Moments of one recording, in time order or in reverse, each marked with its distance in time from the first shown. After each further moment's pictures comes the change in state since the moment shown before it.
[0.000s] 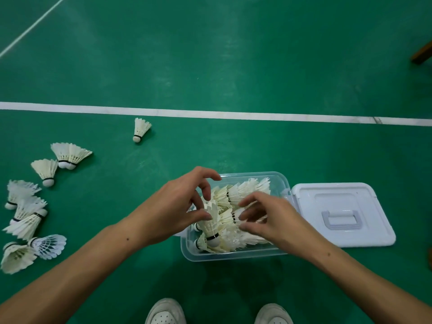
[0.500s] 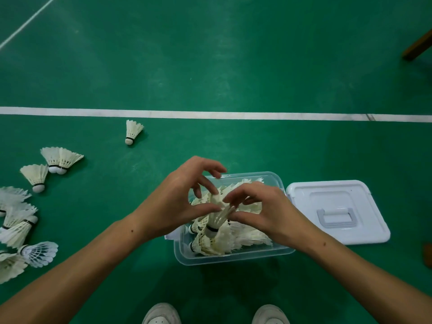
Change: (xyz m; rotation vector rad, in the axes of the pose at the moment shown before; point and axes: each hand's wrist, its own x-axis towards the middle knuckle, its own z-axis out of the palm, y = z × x) left_hand 0.027 0.000 0.011 -0.101 0.123 0.216; right_hand 0.011 0.000 -0.013 -0.029 0.111 -0.305
